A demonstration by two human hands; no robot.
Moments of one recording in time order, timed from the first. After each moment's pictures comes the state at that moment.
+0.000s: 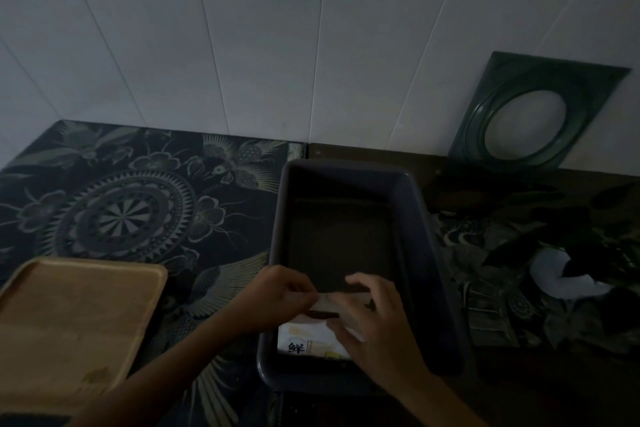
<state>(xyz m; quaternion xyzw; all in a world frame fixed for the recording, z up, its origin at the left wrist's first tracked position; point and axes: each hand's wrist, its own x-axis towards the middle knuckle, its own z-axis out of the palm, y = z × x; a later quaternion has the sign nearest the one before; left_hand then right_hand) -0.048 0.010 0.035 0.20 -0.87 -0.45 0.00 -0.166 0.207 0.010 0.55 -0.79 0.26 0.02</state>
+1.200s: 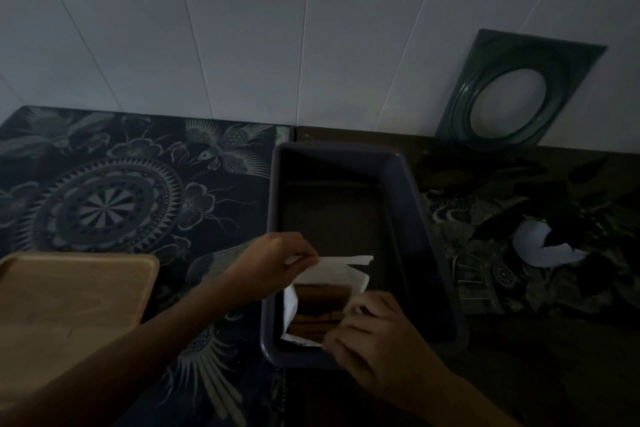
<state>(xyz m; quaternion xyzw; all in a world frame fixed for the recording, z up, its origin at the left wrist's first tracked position) -0.054 -0.013 0.037 0.04 -0.94 -0.32 0.11 -0.134 0.231 0.050 0.68 -0.72 0.17 -0.03</state>
